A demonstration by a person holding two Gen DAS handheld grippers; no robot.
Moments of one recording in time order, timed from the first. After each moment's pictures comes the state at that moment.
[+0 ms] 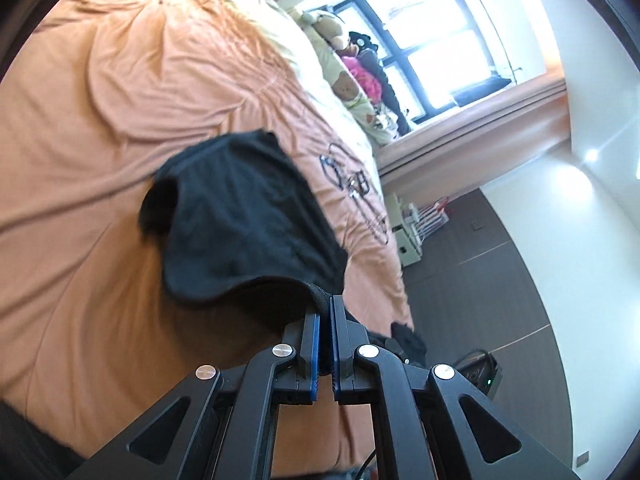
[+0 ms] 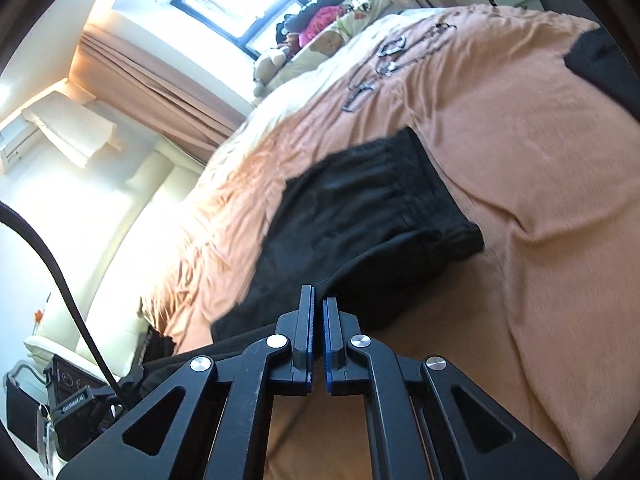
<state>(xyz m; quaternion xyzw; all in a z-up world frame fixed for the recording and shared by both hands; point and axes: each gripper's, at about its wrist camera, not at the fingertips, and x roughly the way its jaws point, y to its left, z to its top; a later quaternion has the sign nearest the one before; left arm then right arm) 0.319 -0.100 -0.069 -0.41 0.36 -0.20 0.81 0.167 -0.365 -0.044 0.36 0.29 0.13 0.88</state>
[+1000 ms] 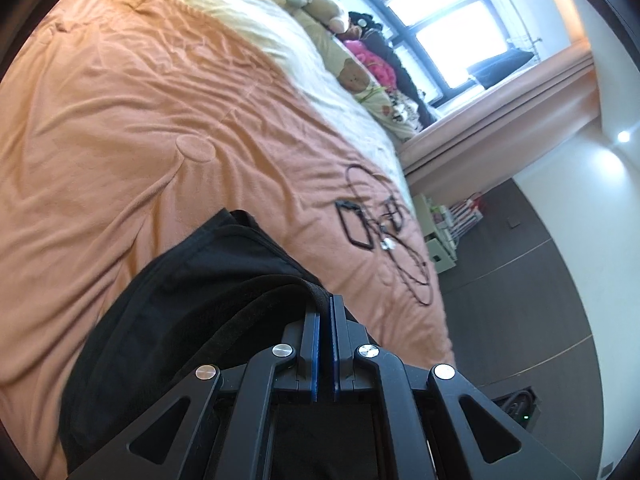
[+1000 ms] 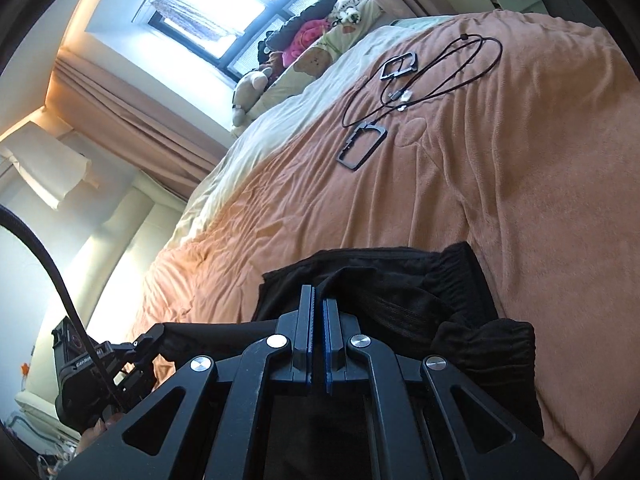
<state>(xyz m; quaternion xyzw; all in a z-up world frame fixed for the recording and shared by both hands) 0.606 -0.133 -0.093 -0.35 0.40 -0.19 0.83 0.398 -0.356 -0.057 0.36 0.28 0.09 0.89</state>
